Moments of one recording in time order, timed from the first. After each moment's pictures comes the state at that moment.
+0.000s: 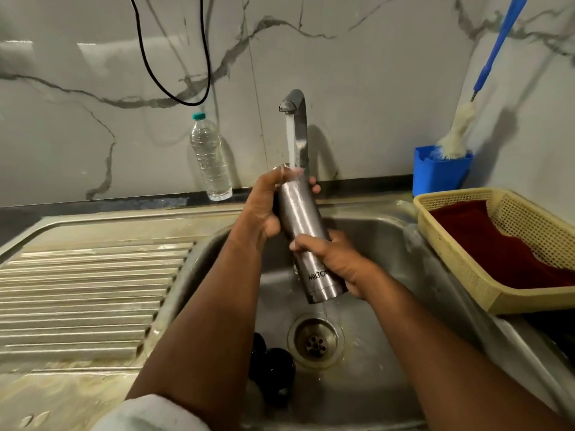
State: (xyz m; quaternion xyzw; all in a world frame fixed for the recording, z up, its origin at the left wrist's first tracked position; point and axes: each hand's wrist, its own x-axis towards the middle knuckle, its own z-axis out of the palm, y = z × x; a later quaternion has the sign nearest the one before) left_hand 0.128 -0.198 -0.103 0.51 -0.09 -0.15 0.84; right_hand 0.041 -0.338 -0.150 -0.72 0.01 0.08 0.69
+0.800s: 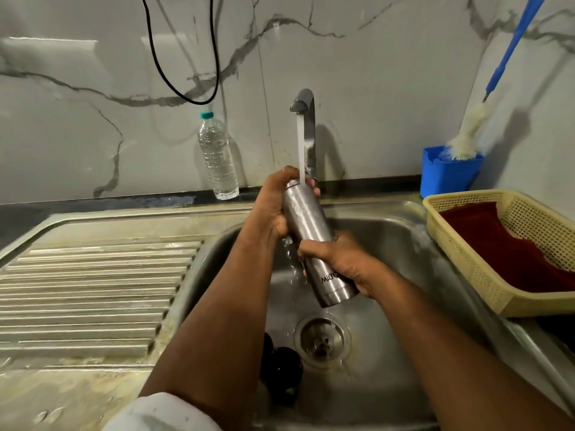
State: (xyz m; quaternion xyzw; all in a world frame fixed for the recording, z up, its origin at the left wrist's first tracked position) left_hand 0.138 -0.200 -0.105 0.50 -0.03 -0.11 0.86; right_hand 0.030 -0.335 -0.134 -0.77 0.03 0.10 0.63
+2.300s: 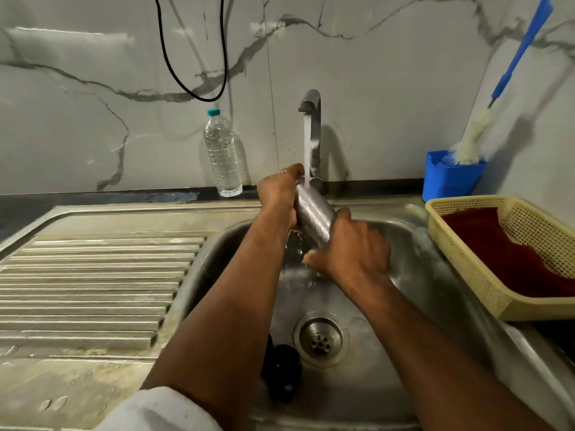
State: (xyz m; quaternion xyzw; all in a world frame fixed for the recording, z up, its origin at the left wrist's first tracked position) left_hand 0.142 -0.211 -0.089 0.58 0.16 0.02 0.80; right_hand 0.023 -0.325 -0.116 -0.97 0.07 -0.14 0.16
